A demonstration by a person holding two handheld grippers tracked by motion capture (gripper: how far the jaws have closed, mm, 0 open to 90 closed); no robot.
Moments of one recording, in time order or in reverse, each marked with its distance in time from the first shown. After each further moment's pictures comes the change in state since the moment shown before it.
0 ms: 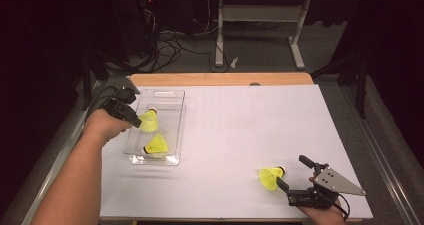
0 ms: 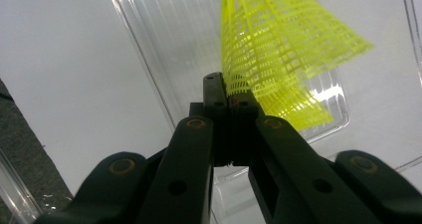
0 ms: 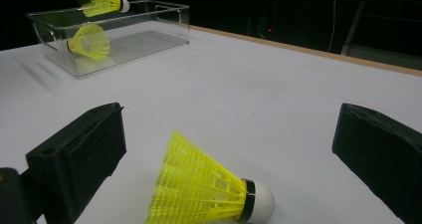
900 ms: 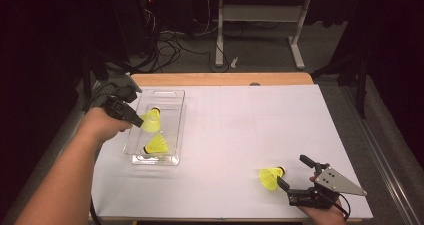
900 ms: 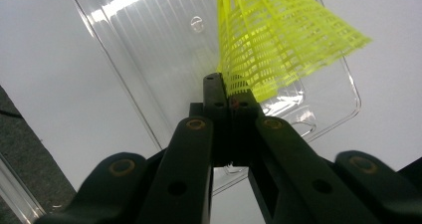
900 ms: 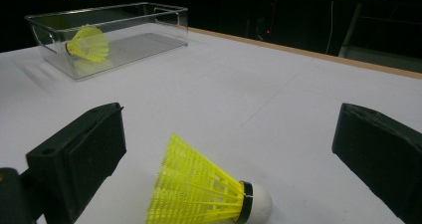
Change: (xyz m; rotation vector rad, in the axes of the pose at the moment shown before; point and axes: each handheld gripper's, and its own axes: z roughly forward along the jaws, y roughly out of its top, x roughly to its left) left arm -0.026 -0.009 -0.042 -0.003 -0.056 0.077; right arm 0.000 0.001 -0.001 -0.005 -0.005 -0.001
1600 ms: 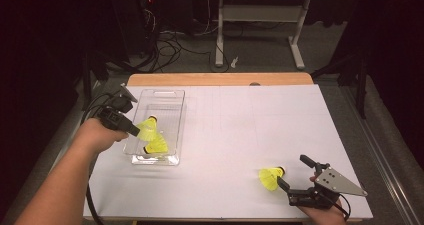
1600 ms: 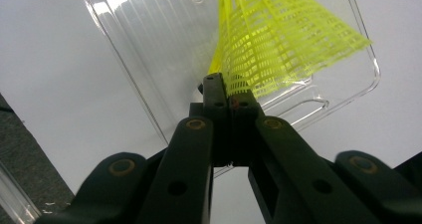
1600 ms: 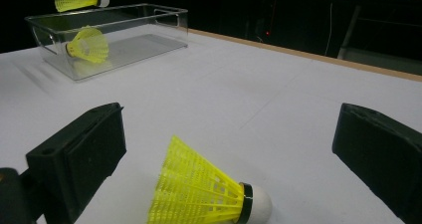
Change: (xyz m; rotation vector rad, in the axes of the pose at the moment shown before) left arm 0.015 -0.023 0.003 0.010 0.001 -0.003; right arm 0.001 0.001 -0.001 -0.004 -0.002 -0.004
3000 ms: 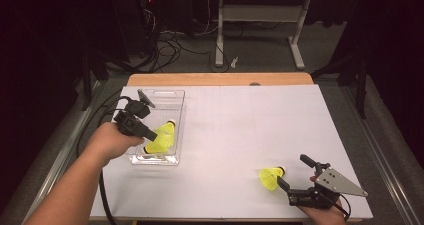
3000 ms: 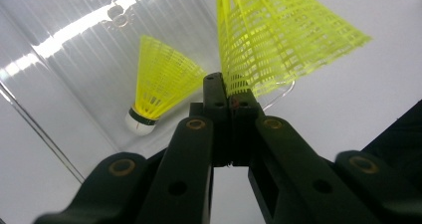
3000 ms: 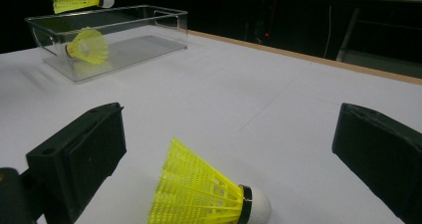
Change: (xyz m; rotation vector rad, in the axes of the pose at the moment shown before) left arm -0.040 -0.022 -0.002 0.019 -0.113 0.080; right arm 0.001 0.001 0.000 -0.005 -0.005 -0.007
